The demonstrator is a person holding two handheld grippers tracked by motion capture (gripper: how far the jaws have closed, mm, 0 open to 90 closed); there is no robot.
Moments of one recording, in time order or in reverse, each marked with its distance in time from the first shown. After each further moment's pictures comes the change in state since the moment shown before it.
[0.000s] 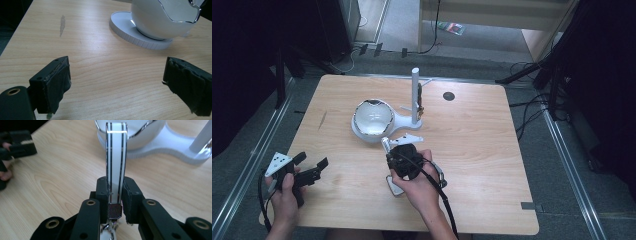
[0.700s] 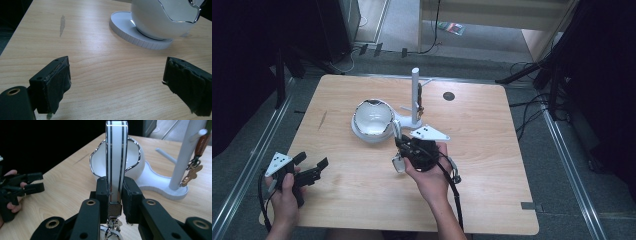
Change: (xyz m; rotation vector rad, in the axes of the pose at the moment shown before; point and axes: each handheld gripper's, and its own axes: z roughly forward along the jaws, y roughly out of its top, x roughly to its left) left arm 0.000 0.000 0.000 0.000 -0.001 0.001; right arm -0.035 0.006 -0.025 -0.293 0.070 0.016
